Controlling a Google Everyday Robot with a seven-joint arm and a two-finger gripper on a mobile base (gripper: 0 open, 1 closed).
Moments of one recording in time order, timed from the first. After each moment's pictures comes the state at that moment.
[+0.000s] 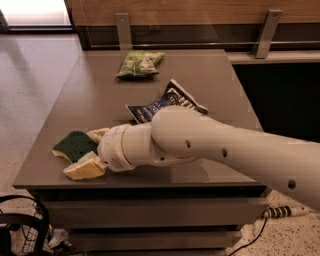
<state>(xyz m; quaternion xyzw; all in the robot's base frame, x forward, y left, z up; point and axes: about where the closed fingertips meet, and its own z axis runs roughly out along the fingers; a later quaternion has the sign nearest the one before) 0.454 0.176 0.815 -0.53 0.66 0.32 0.42</state>
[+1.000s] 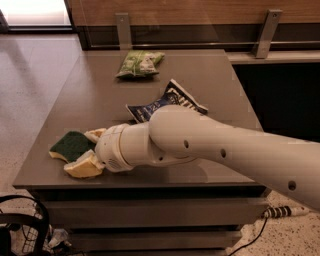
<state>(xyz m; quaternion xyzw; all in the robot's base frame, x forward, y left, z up) 0.450 0.180 0.819 -0.54 0.66 0.32 0.42</state>
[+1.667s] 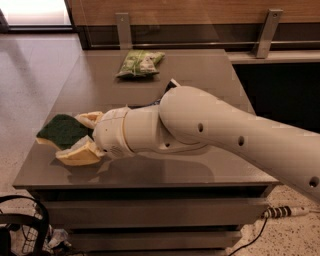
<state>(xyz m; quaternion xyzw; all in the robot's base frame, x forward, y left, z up) 0.445 0.178 0.875 -0.56 0.60 0.34 0.46</state>
